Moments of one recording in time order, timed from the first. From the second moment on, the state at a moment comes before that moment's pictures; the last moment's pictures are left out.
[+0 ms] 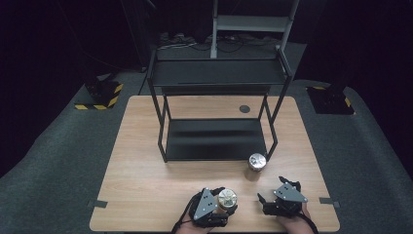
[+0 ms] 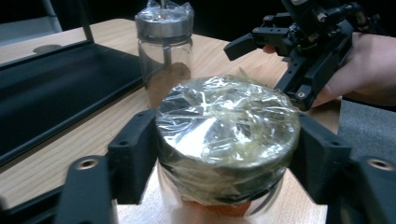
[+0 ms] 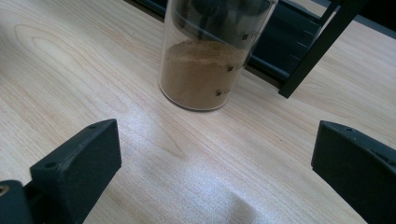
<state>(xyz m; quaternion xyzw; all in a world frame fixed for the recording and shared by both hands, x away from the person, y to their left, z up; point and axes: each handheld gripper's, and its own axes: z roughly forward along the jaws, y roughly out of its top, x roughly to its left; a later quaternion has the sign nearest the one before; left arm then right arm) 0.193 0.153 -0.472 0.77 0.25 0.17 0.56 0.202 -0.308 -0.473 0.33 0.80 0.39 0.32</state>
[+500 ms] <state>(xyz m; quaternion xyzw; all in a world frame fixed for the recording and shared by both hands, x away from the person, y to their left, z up) 0.193 0.155 -0.469 0.77 0.25 0.18 0.55 0.202 -0.308 -0.473 0.33 0.80 0.39 0.32</state>
